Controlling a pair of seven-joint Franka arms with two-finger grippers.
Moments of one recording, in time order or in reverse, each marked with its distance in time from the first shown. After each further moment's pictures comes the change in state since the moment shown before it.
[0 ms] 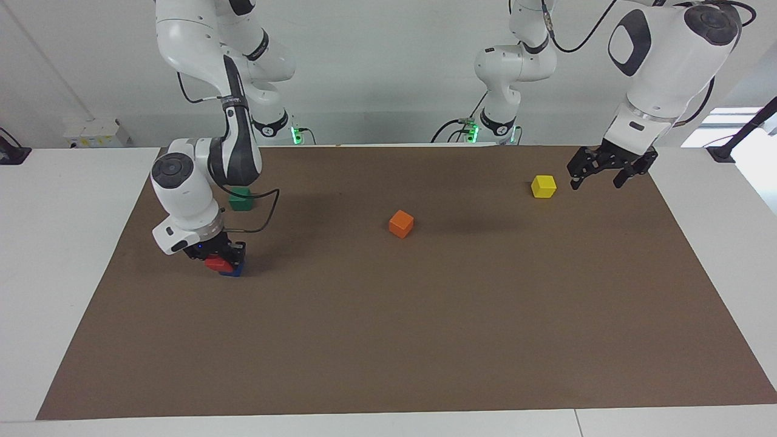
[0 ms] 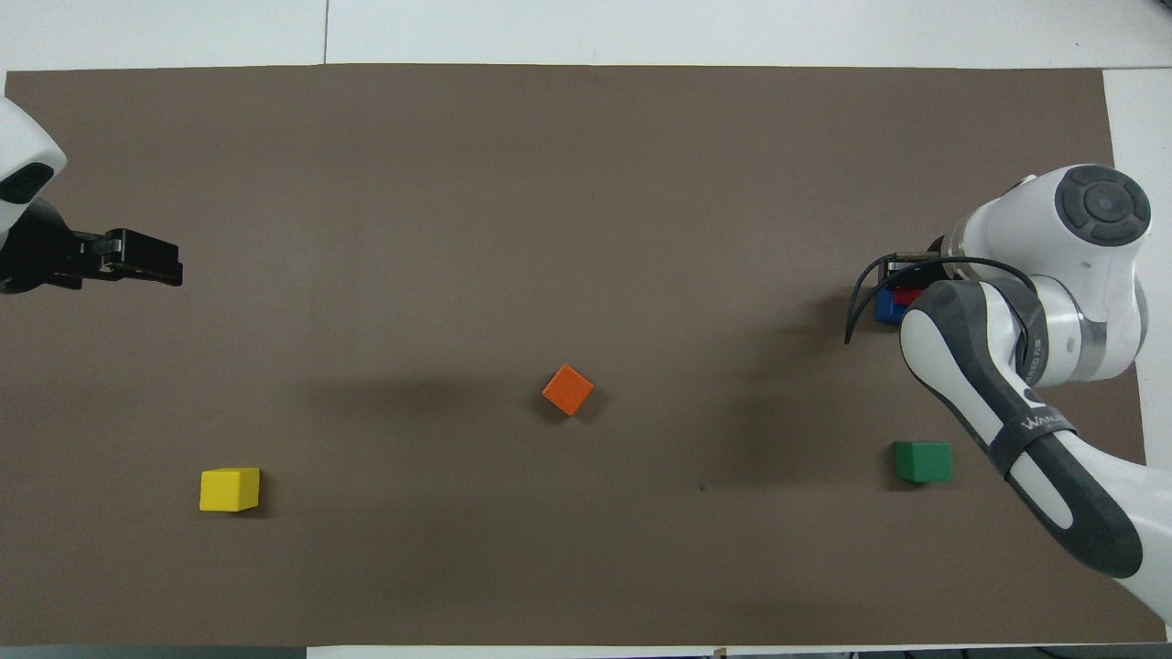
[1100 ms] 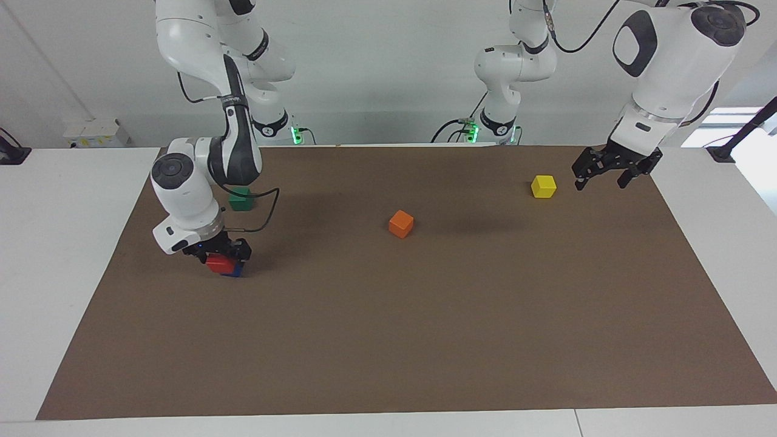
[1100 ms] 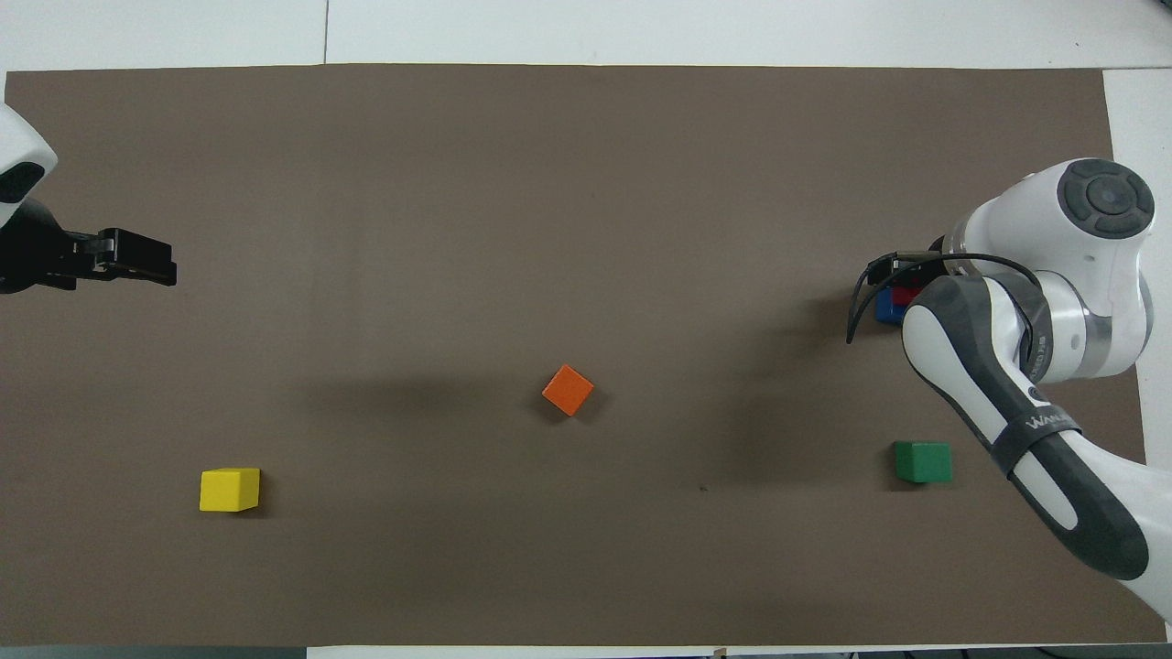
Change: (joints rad) left arm -0.001 0.002 0.011 0.000 0.000 0.001 0.001; right arm 0.001 -0.005 0.006 0.035 0.020 -0.071 0.001
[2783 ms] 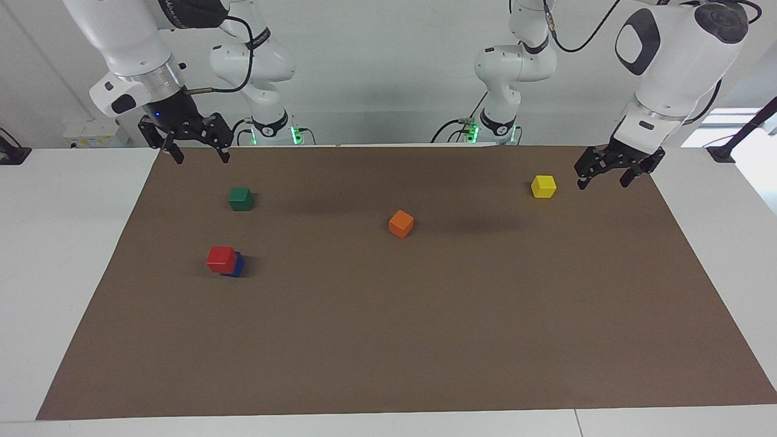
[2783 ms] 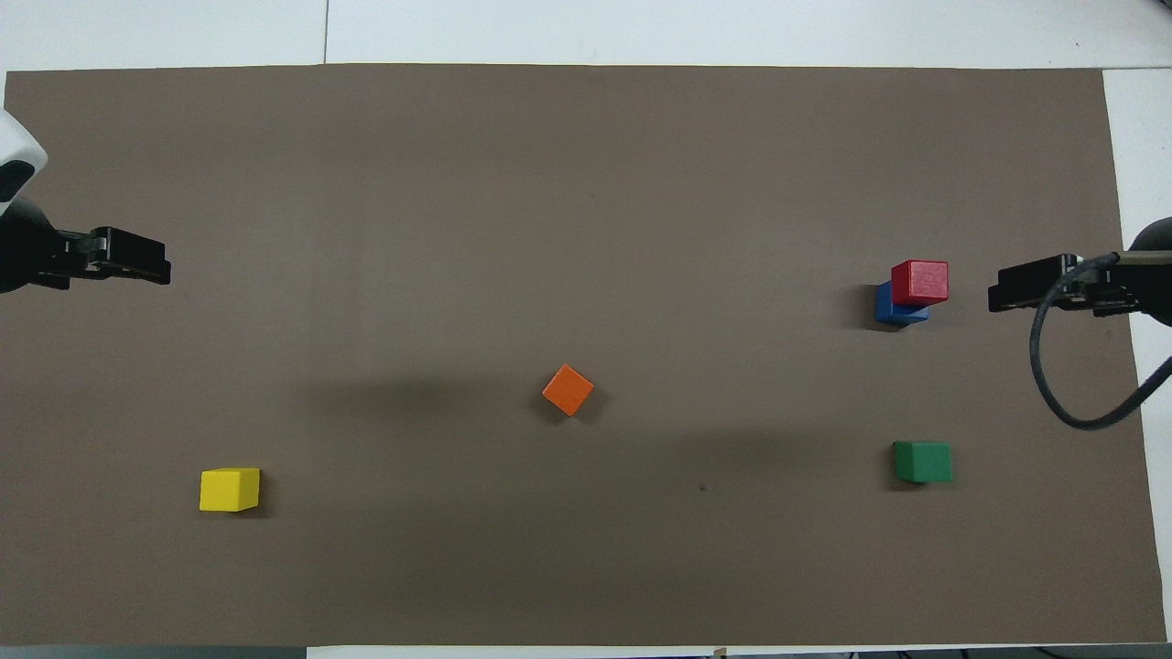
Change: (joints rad) left arm 0.000 -0.003 0.007 0.003 0.000 0.000 0.000; right arm -0.031 -0.343 0.024 0.276 0.160 -0.625 -0.115
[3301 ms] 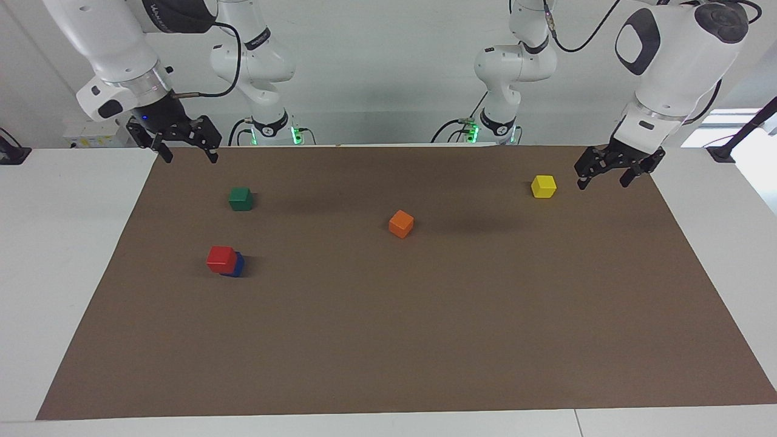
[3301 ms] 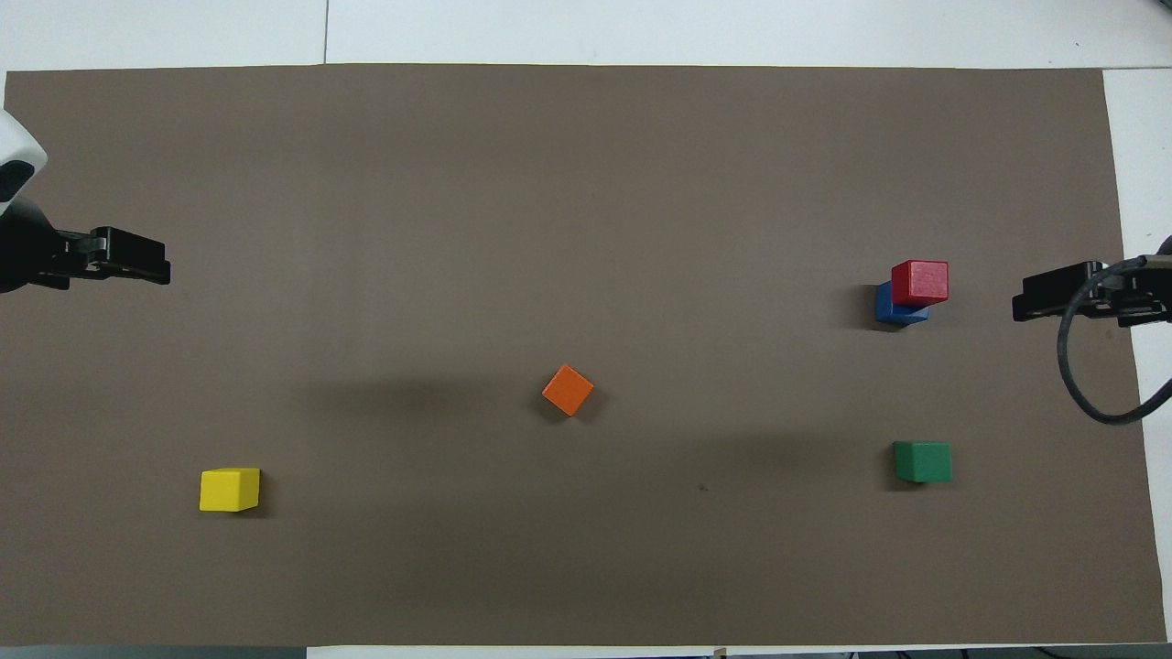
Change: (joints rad) left arm 0.000 0.000 0.000 0.000 0.000 0.000 0.000; right arm -0.016 0.006 -0.003 0.000 -0.021 -0.008 -0.003
